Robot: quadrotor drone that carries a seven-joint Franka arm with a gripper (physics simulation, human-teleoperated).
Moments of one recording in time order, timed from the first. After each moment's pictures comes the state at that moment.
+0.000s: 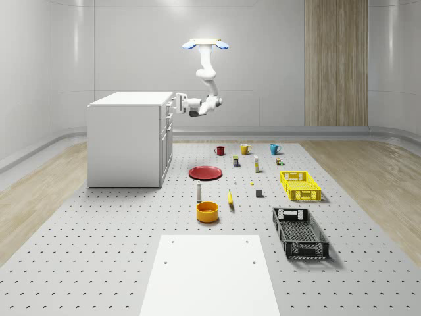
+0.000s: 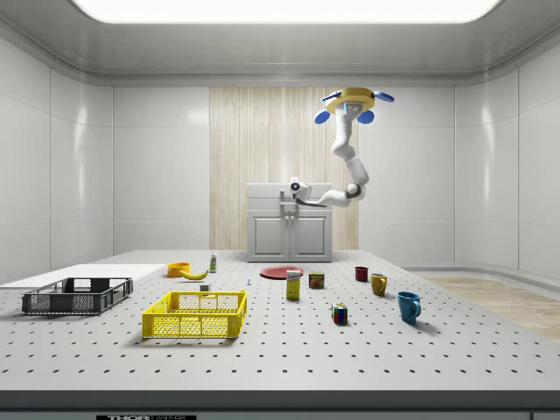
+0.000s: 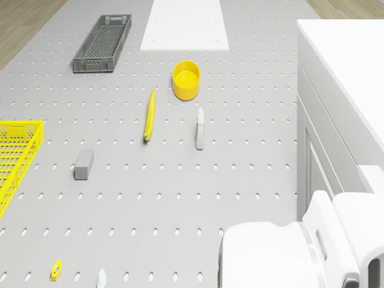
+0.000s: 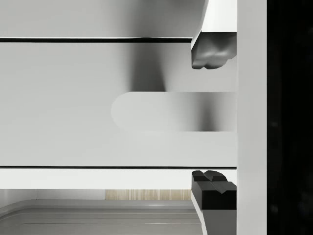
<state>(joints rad) 0.72 -0.55 -0.24 -2.39 1.61 2.10 0.46</state>
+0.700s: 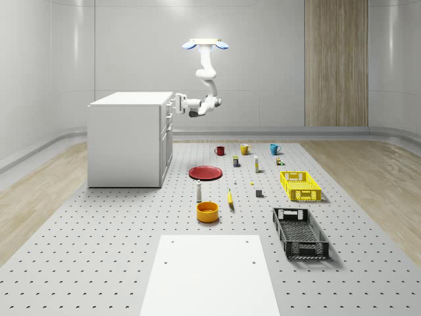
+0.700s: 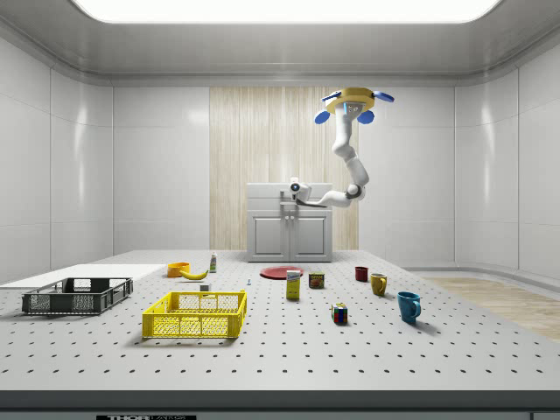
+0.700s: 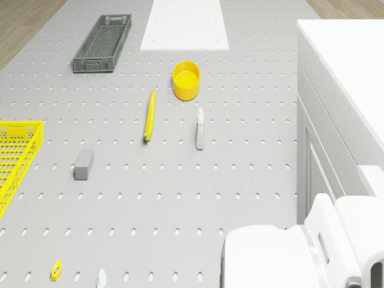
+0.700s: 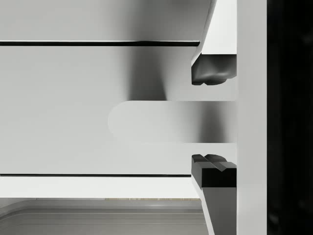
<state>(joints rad) 0.66 -0.54 -0.19 -2.37 1.62 2.07 0.48</state>
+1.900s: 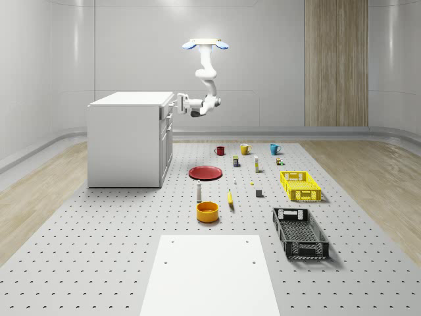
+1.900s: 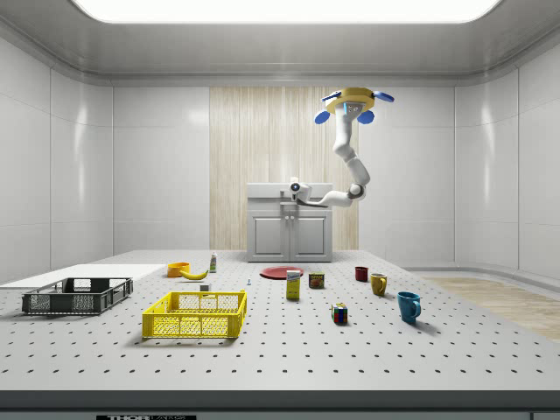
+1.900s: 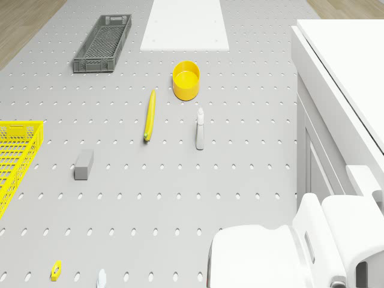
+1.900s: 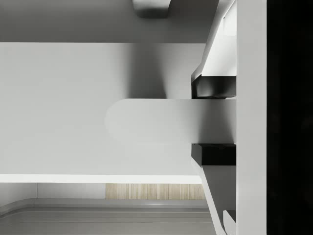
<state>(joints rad) 0.56 -0.57 -0.17 -2.39 1.59 2.00 0.52</state>
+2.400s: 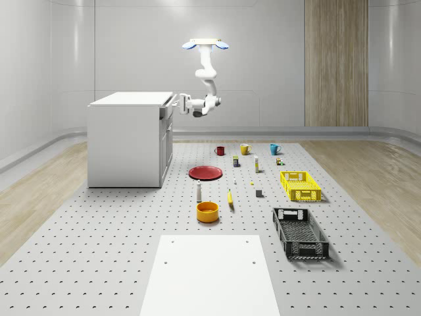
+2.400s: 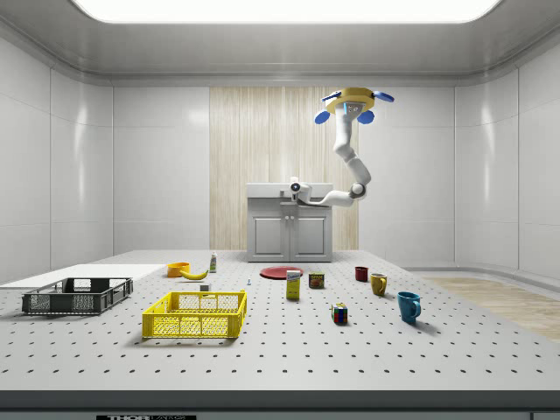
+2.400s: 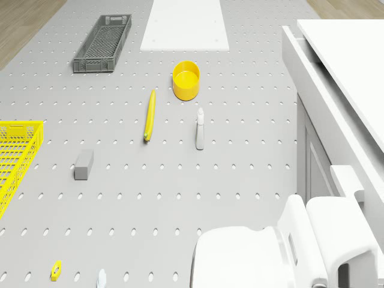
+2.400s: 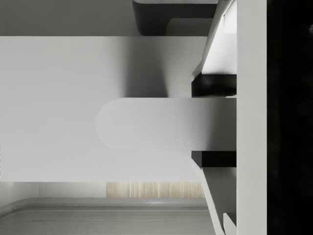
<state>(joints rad) 0.53 -0.60 -0.20 -2.42 1.55 1.95 0.52</state>
